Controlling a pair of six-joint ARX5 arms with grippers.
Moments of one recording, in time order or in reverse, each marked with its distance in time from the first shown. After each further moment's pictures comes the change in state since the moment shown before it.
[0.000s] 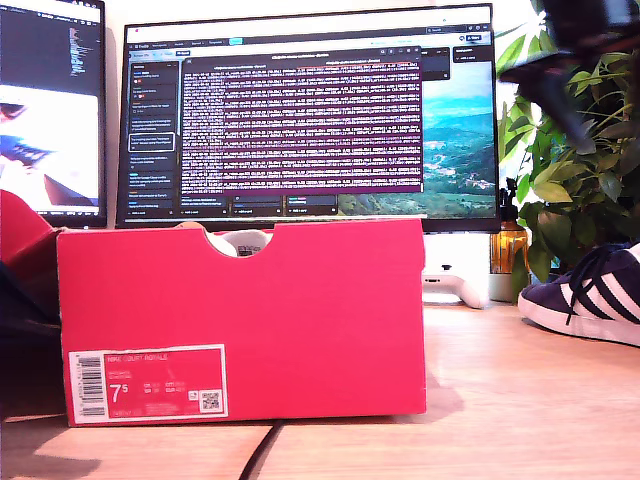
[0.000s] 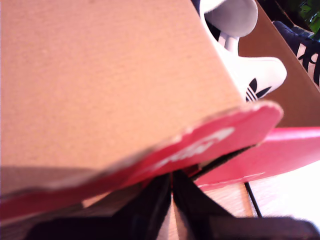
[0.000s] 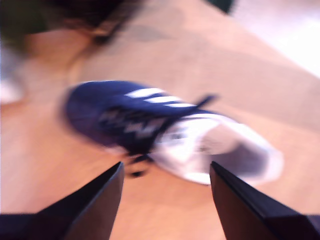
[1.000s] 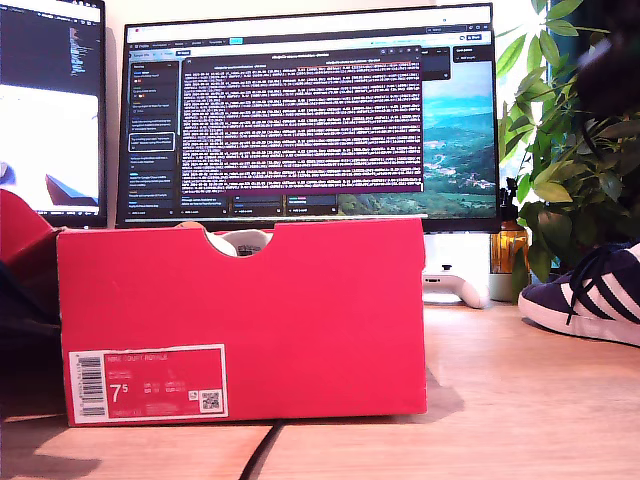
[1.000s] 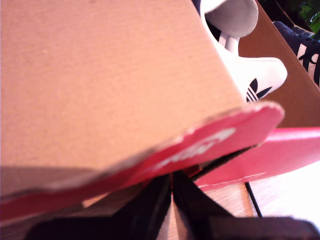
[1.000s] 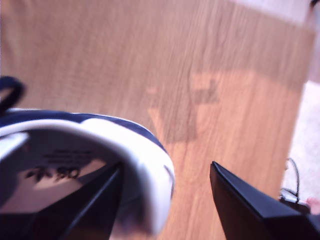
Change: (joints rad) left arm 0.000 0.000 0.000 0.000 0.000 0.000; right arm -0.193 -0.080 -0.526 0.254 -0.098 0.148
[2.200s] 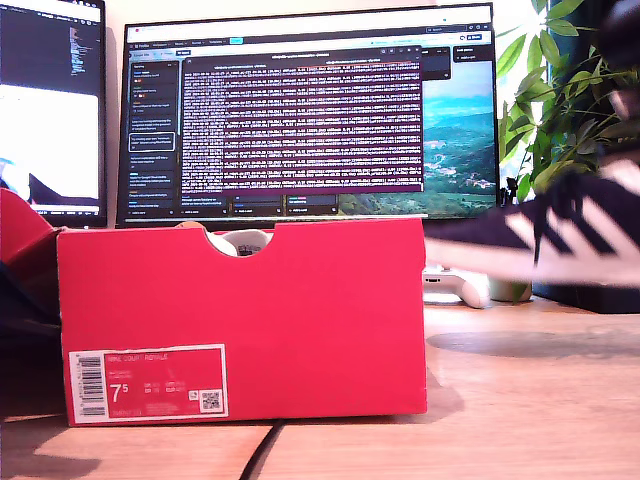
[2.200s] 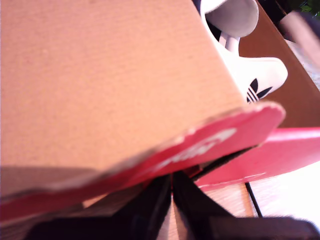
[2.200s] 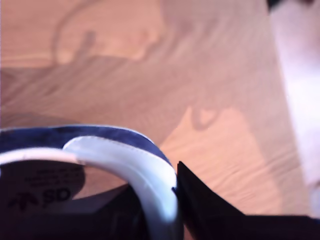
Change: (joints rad) left arm 0.000 0.000 0.000 0.000 0.000 0.000; right arm -0.069 -0.003 0.262 0.000 -0.146 -1.085
